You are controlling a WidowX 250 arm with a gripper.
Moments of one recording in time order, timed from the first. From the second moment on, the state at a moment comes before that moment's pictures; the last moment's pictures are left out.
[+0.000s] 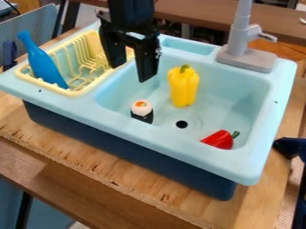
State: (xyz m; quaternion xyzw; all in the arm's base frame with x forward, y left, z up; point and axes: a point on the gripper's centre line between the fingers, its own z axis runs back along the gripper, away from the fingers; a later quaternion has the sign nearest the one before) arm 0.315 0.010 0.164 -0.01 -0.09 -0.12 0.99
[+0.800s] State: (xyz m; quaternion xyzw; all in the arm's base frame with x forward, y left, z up) arm 0.320 0.000 0.133 0.01 -0.05 -0.12 0.99
